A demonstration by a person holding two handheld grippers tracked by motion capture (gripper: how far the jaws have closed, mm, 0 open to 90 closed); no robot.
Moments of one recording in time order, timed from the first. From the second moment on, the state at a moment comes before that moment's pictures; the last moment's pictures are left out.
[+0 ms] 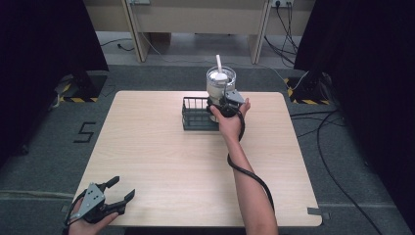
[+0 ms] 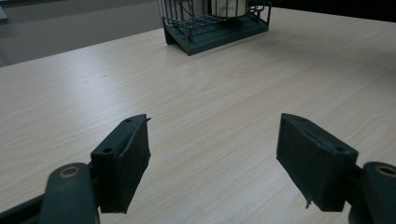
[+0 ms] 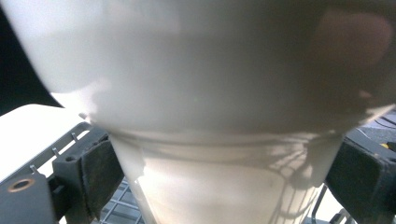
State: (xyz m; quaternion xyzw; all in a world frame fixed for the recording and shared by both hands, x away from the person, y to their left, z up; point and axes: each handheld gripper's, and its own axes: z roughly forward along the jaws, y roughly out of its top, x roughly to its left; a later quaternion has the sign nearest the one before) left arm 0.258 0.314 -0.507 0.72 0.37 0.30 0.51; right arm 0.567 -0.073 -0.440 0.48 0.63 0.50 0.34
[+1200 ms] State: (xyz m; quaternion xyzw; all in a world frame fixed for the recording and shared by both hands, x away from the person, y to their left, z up) left arm 0.257 0.313 -0.506 0.72 0.36 0.30 0.51; right arm 0.548 -0.084 -0.447 0.47 0.63 0.51 0.34
